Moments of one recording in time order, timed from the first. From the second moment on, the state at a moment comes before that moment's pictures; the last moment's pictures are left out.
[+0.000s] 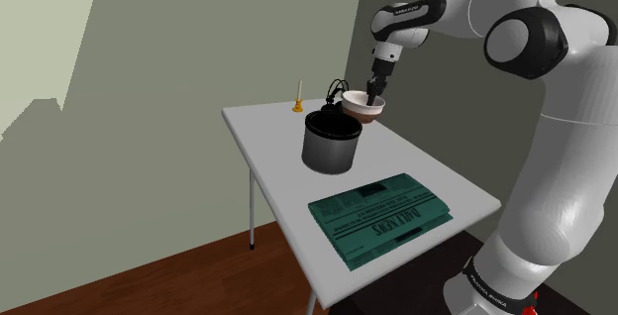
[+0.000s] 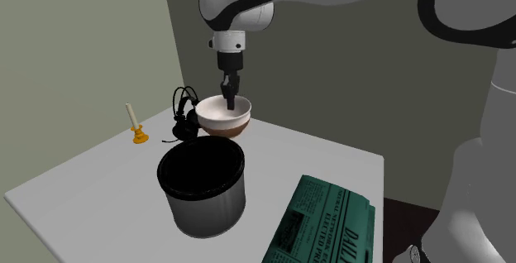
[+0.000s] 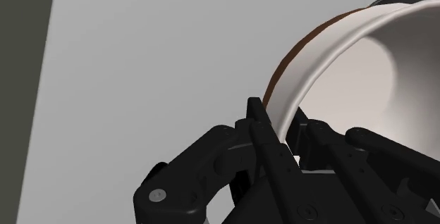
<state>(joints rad) -0.13 0.26 -0.29 -1.63 0.20 1.79 -0.63</state>
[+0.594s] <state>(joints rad) -0.14 0.26 -0.29 -1.51 0.20 1.68 -0.62</state>
